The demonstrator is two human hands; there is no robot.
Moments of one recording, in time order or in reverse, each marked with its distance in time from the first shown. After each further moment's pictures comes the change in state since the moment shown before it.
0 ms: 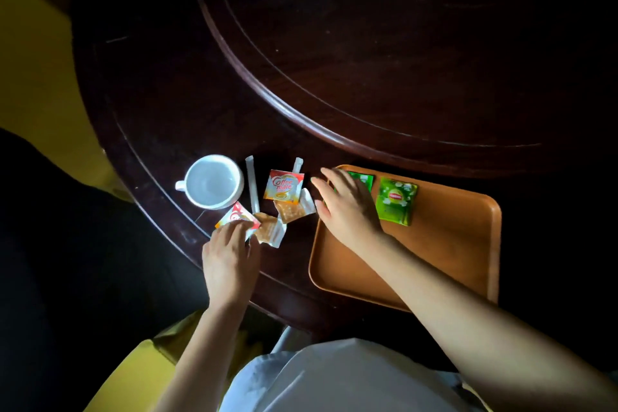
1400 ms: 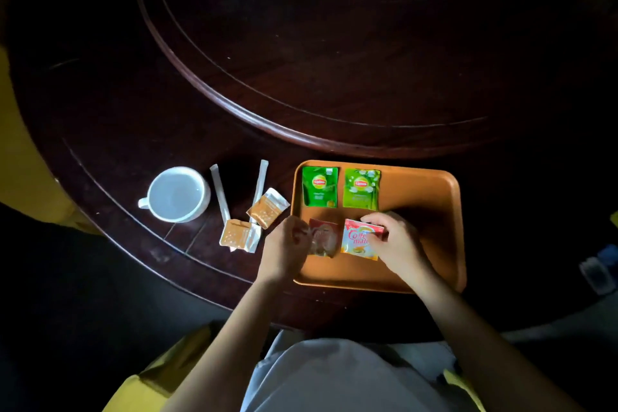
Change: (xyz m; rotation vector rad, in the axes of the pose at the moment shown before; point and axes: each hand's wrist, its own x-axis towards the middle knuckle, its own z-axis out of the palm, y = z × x) left_hand 0.004 0.096 0.032 -0.495 -0.462 -0.081; right_hand -0.111 0.058 -0.025 0.515 -0.031 0.639
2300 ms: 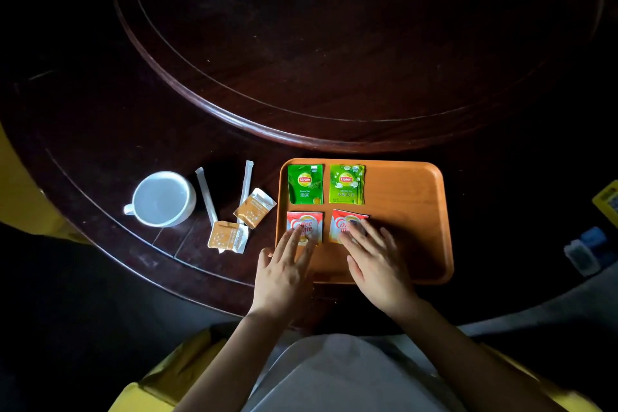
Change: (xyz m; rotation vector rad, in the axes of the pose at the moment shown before) left_hand -0.035 -0.028 0.019 0.921 -0.132 0.408; right_hand -0.041 0.023 0.024 -0.598 0.070 -0.382
